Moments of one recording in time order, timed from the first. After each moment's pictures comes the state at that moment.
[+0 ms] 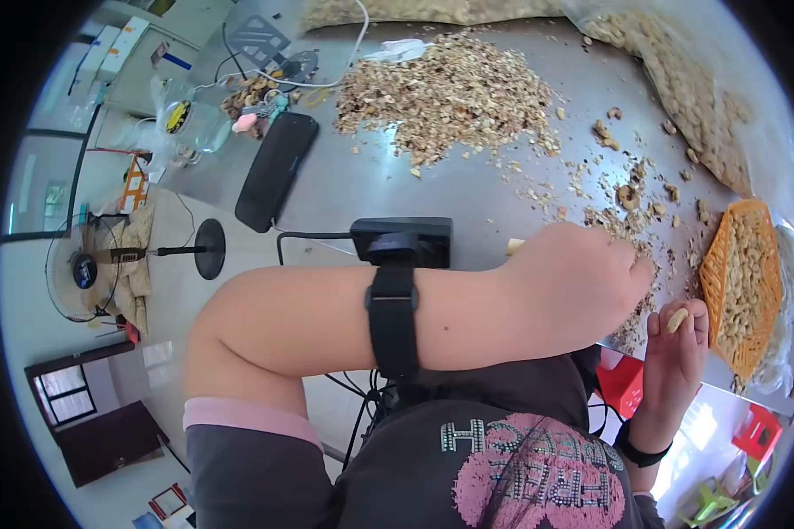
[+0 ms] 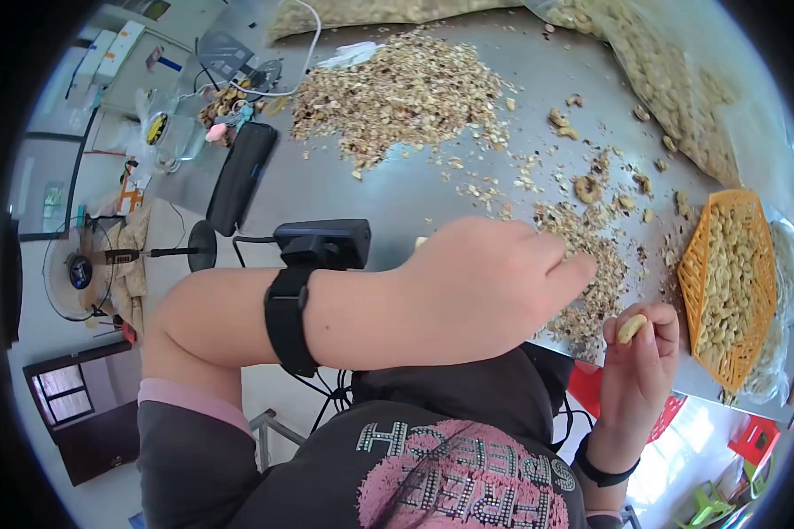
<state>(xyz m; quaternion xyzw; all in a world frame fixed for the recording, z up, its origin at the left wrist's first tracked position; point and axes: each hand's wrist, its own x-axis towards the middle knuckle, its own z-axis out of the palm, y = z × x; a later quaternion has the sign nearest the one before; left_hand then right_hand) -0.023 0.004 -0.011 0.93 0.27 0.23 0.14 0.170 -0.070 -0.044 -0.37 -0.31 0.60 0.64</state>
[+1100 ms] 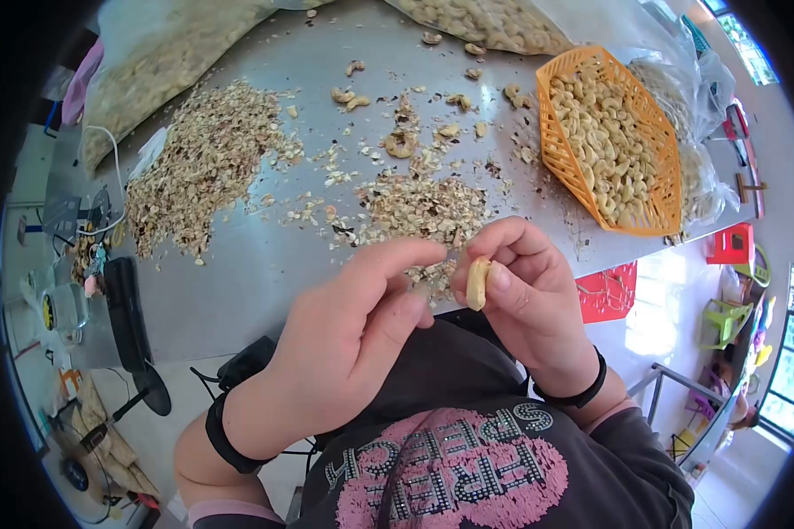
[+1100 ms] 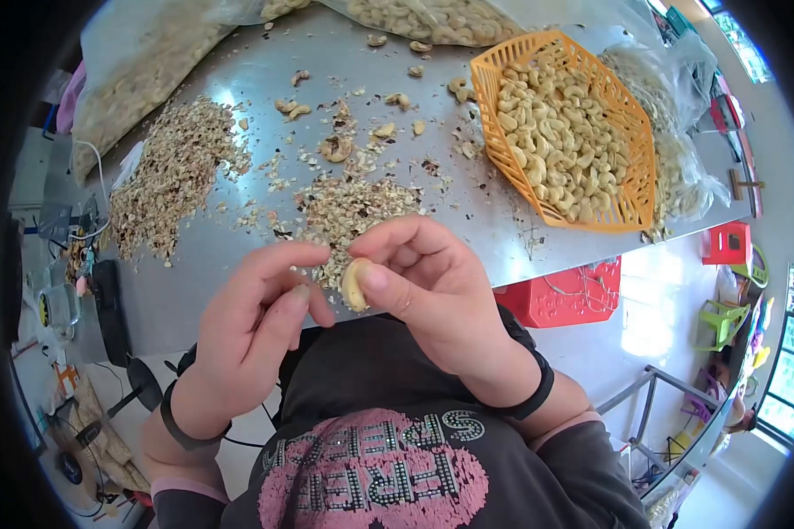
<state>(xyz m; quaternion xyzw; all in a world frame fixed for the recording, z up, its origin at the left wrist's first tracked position) -0.013 -0.012 -0.004 0.71 0.32 0.20 0.60 0.155 -0.072 -0.036 -0.33 -0.24 0.66 0.63</state>
